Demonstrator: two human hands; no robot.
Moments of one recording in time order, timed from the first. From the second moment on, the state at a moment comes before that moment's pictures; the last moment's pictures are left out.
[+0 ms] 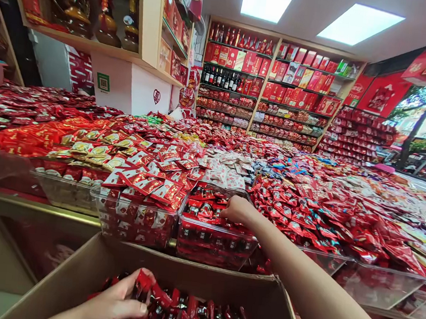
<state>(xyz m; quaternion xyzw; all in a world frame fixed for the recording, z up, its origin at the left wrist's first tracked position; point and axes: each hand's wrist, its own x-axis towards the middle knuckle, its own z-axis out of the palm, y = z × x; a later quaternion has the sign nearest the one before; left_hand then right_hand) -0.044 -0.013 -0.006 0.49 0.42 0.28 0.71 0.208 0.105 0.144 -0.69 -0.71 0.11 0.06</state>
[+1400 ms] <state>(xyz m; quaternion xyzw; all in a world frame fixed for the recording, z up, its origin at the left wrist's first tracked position) -0.032 -0.027 0.026 0.43 0.36 0.38 0.73 0.138 -0.015 0.040 -0.43 -0.56 0.60 0.39</state>
